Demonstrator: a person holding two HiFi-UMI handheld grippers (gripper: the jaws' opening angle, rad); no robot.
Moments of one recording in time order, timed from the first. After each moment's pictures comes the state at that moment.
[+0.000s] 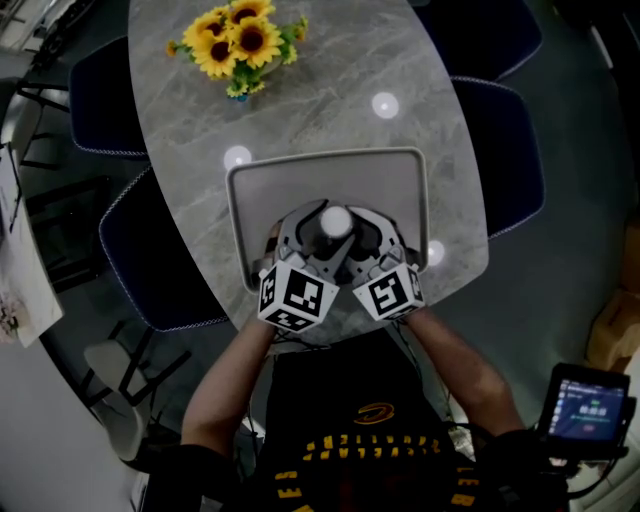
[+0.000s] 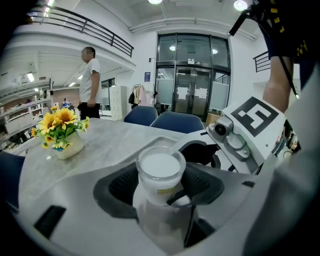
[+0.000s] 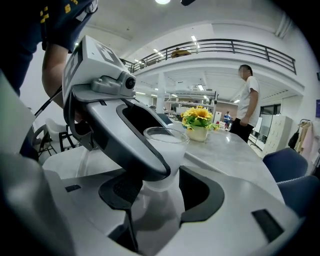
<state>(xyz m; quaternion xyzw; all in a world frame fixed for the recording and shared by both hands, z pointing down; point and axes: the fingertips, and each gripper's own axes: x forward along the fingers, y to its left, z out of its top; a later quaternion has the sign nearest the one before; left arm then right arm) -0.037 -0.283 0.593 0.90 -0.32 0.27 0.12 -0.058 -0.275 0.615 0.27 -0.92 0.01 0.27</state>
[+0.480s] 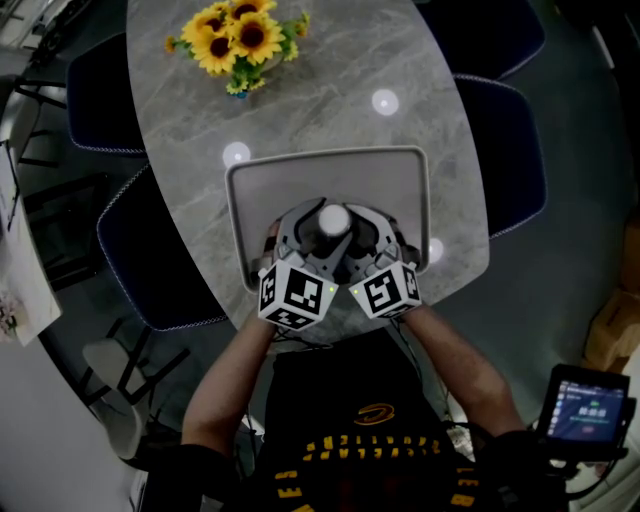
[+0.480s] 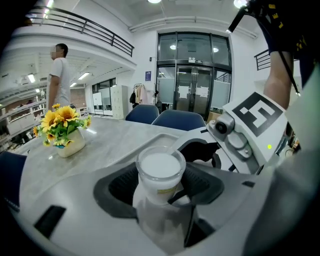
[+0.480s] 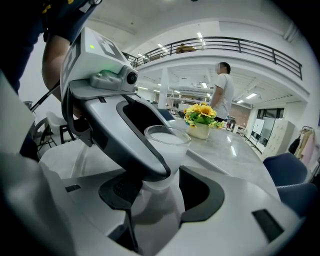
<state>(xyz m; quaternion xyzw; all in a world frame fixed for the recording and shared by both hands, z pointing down) -0.040 -0.283 0.600 0.89 -0.33 0.28 0.12 -0.060 -0.276 0.621 0.26 -0.92 0.00 0.30</state>
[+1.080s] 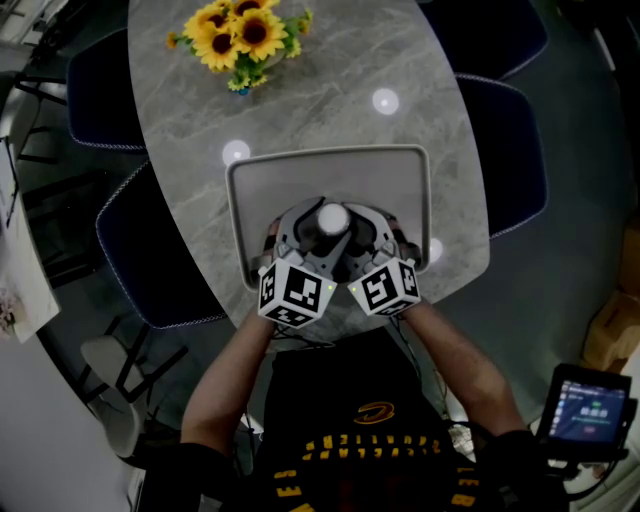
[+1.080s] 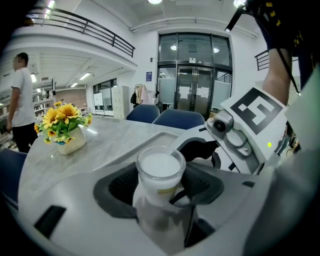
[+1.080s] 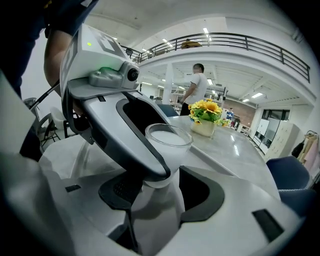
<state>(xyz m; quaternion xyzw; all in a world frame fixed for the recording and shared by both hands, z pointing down) -0.043 -0.280 0.609 0.89 -0.33 0.28 0.12 -0.064 -0.273 0.630 0.24 -0.91 -0.01 0.33</state>
